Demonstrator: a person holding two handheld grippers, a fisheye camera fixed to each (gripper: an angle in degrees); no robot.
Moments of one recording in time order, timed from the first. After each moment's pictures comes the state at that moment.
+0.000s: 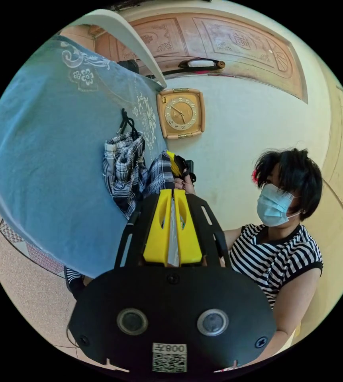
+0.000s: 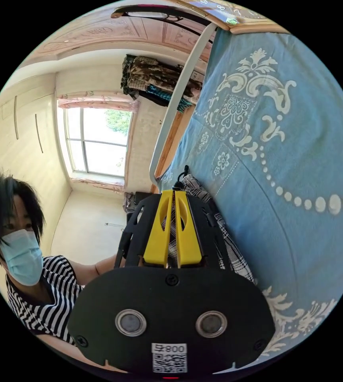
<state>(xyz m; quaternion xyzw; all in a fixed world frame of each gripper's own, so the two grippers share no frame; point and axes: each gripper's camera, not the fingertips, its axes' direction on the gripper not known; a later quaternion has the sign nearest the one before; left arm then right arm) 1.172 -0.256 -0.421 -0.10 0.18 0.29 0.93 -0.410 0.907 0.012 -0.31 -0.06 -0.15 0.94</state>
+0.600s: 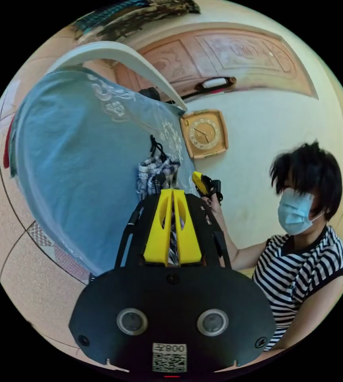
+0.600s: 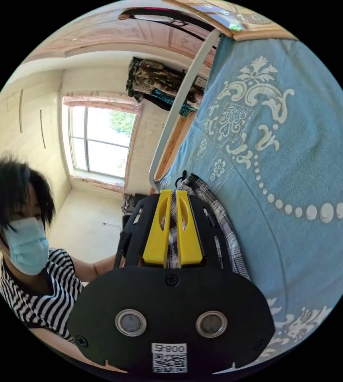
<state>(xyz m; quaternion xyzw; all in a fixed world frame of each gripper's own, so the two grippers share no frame) 1.186 -0.242 -0.432 0.01 0.08 0.30 0.95 -0.380 0.930 0.017 -0.29 -0.06 -0.19 0.93</state>
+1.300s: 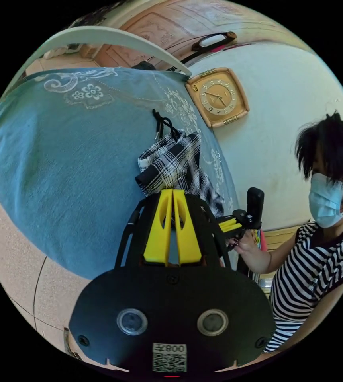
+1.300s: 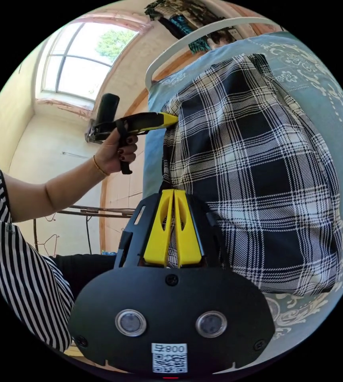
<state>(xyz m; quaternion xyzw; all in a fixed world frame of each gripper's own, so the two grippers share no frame) 1.220 -0.267 -0.389 -0.05 -0.04 0.37 0.93 -0.373 1.086 0.034 -0.45 0.09 -0.33 0.82</state>
